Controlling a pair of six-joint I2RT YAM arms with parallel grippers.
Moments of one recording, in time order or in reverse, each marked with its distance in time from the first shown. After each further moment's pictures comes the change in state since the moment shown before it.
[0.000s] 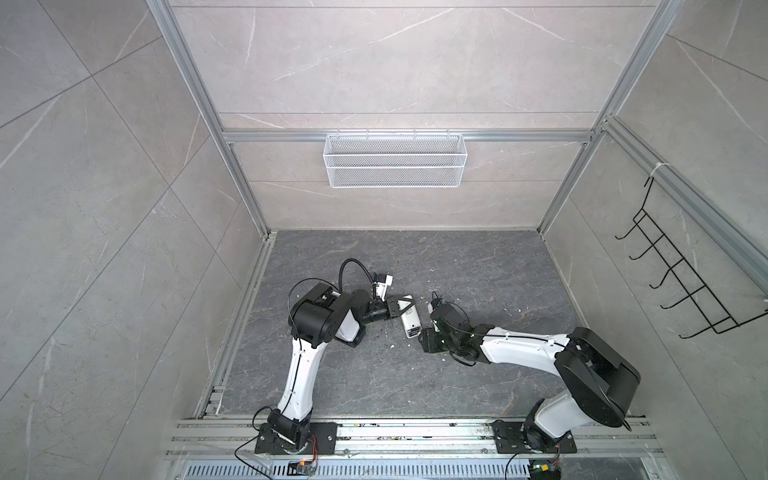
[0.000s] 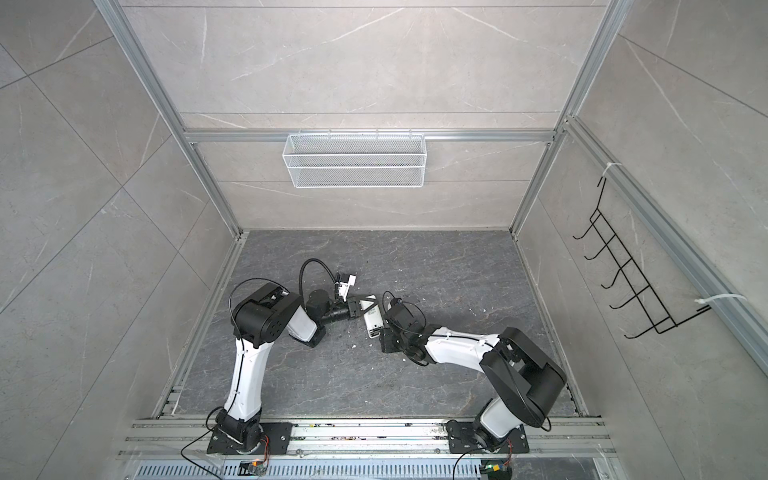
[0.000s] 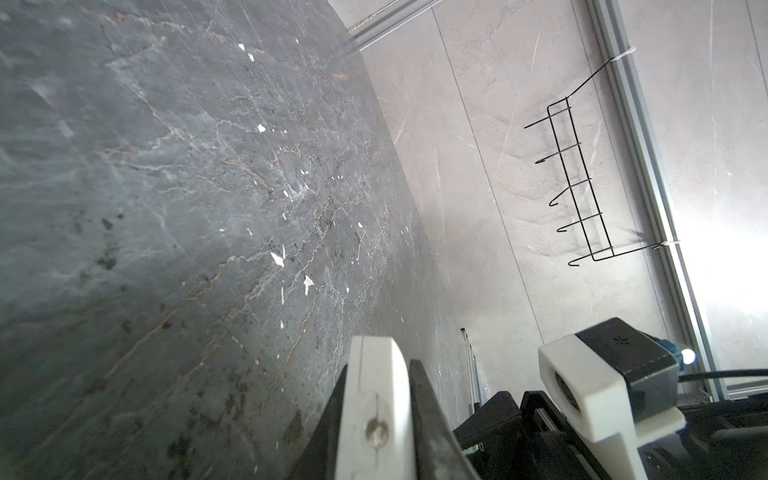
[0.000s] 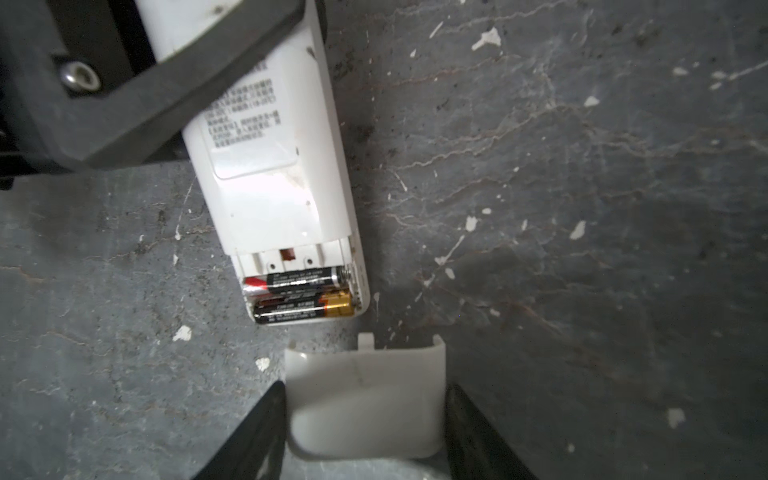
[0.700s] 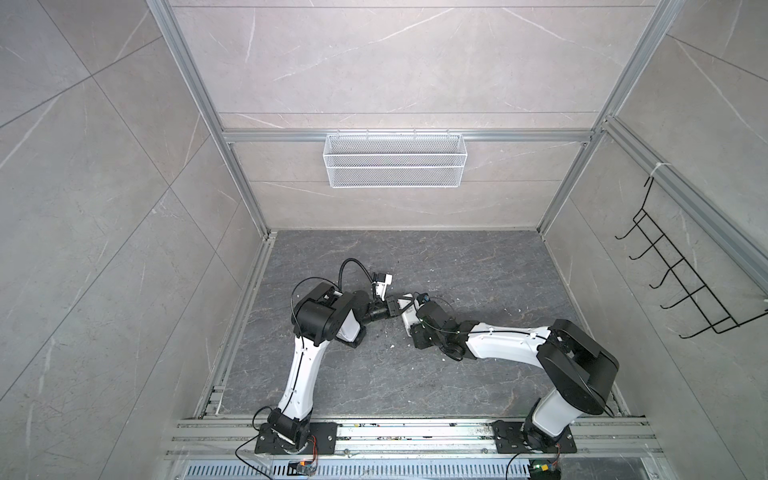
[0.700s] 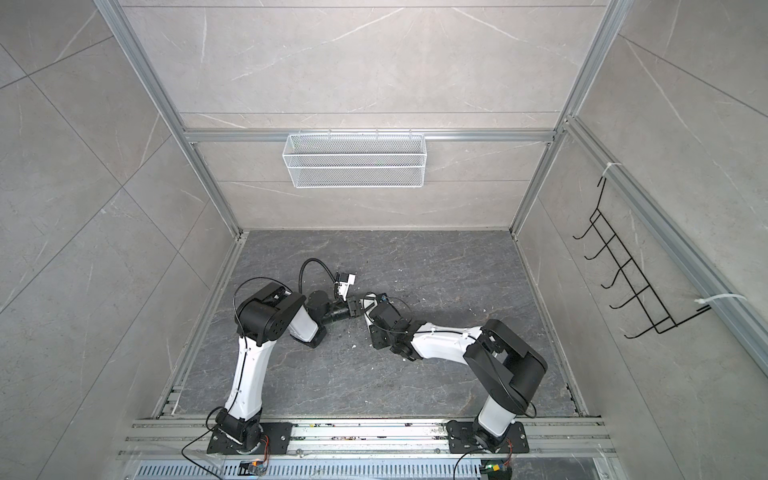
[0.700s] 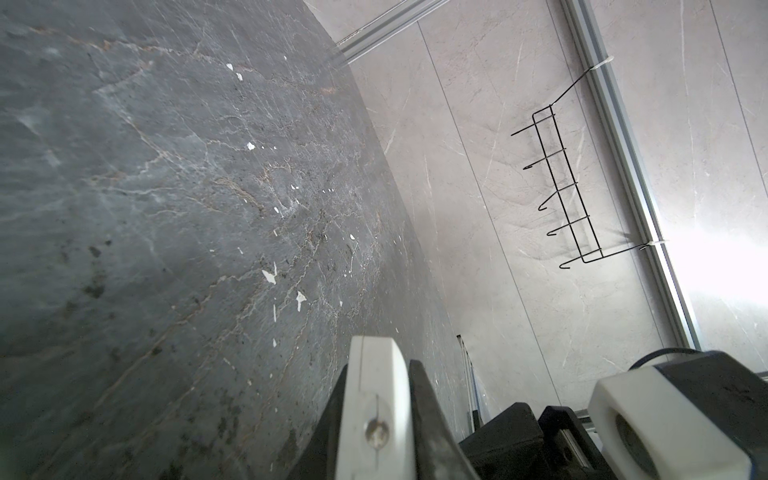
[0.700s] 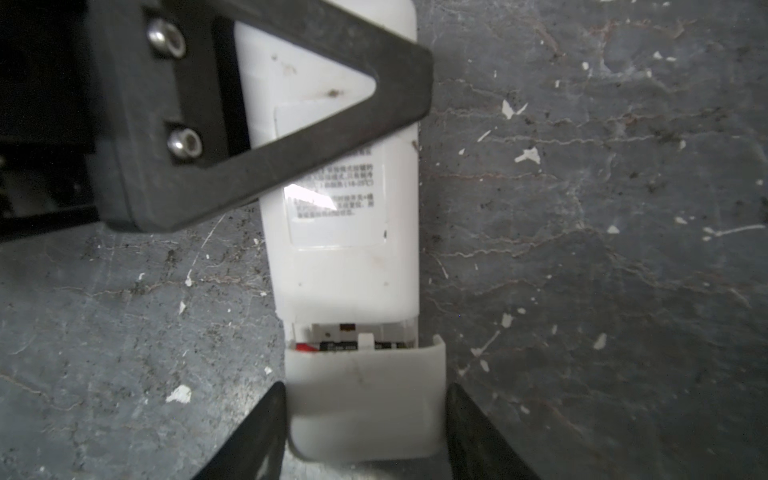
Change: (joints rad) left arm 0.001 0.029 0.006 0.070 -0.008 -0.019; right arm 0.054 0.105 0.109 0.022 0.121 -0.119
